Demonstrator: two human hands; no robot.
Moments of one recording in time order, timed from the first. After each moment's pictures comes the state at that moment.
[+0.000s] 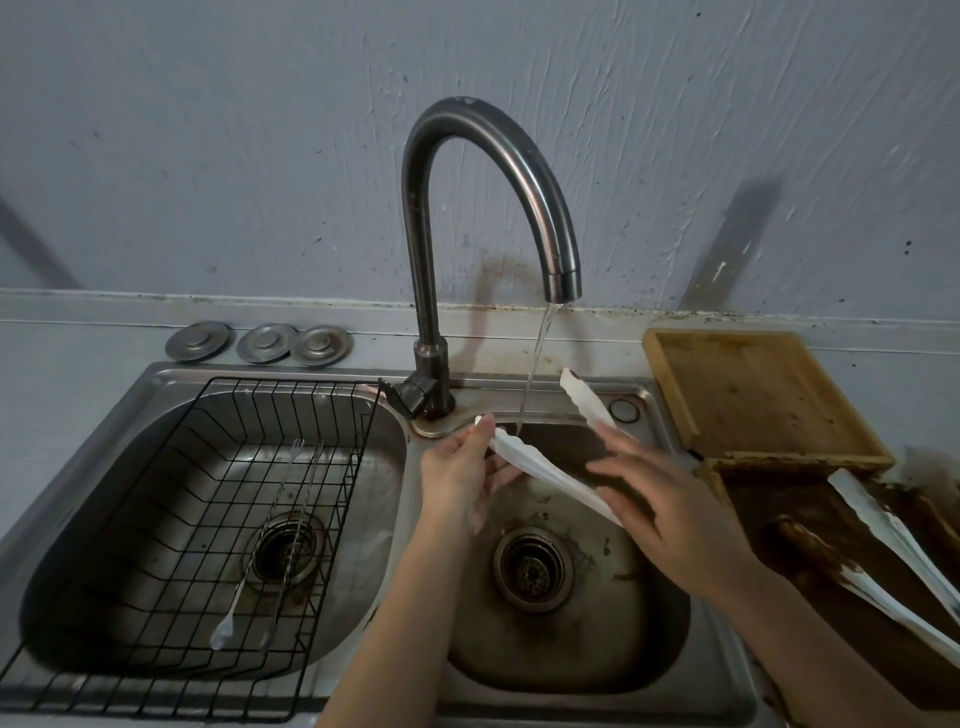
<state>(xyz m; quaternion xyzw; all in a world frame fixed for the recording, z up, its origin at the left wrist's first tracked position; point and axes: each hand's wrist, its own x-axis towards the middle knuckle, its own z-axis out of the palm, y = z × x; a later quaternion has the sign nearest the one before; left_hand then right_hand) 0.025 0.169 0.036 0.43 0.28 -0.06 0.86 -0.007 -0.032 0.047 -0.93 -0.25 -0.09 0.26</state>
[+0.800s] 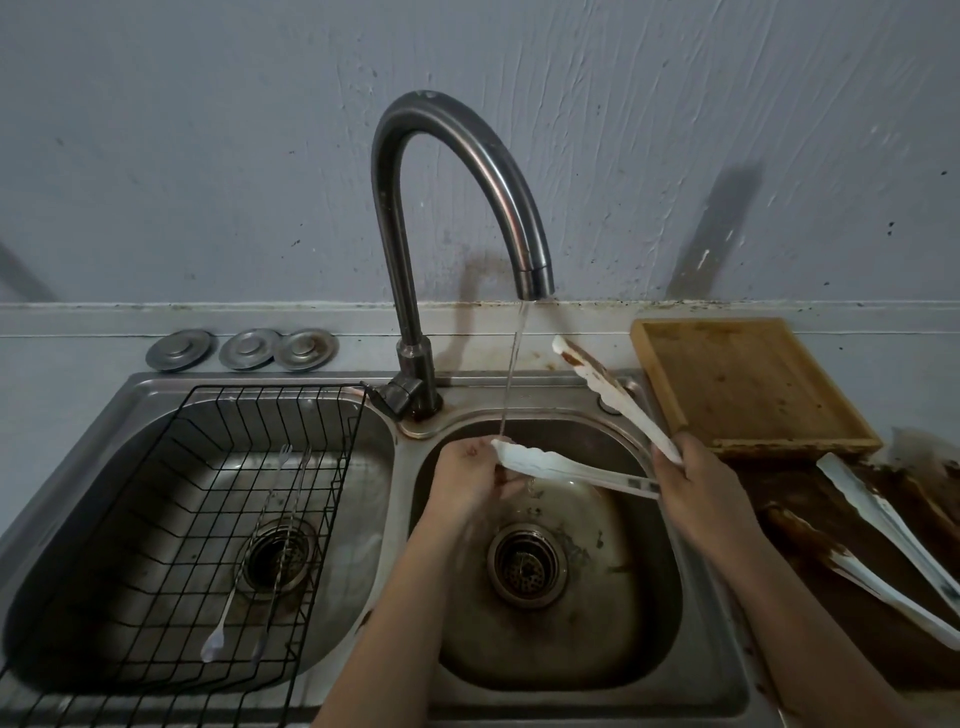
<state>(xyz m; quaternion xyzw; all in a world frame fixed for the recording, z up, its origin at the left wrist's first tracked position) 0.026 0.158 0.032 0.58 0.22 -0.13 0.77 0.009 -0.049 0.043 -0.93 0.10 0.01 0.36</state>
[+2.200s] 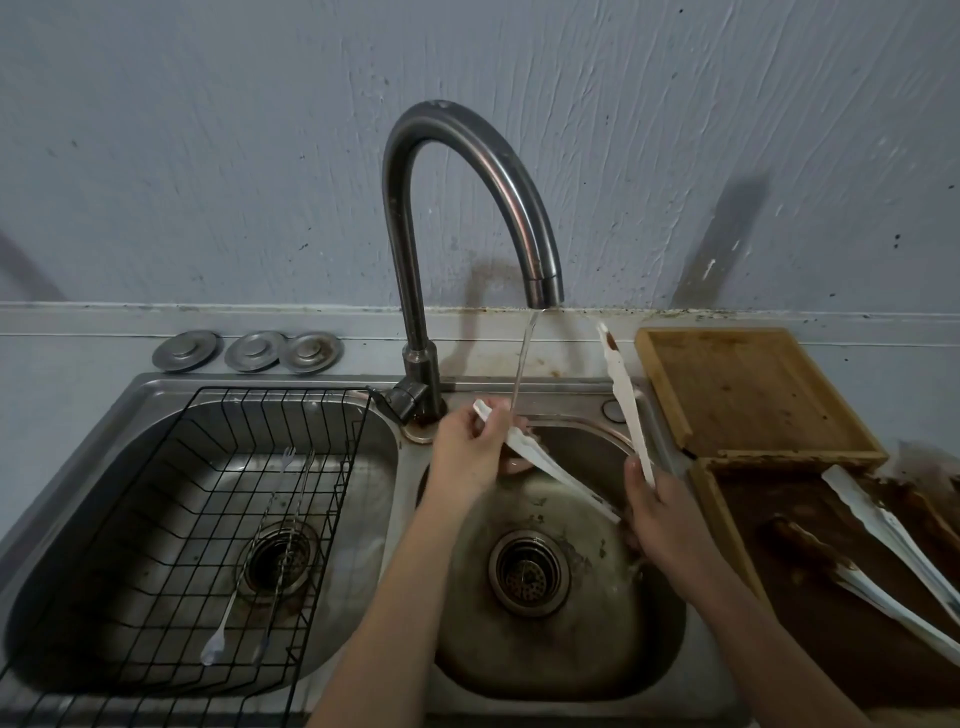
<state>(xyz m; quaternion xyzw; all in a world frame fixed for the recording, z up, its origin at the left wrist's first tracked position) 0.035 0.160 0.051 0.63 0.11 -0.02 0.77 0.005 -0.024 0.019 -0.86 0.09 0.03 0.51</state>
